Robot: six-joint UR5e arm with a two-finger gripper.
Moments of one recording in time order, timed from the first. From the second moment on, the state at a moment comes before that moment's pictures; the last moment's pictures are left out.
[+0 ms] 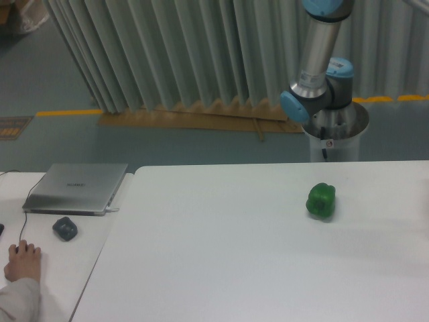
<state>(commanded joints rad) 2.82 -1.81 -1.62 -1.14 1.42 2.15</state>
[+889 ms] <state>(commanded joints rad) 2.73 -1.78 -1.65 -1.15 1.44 2.03</state>
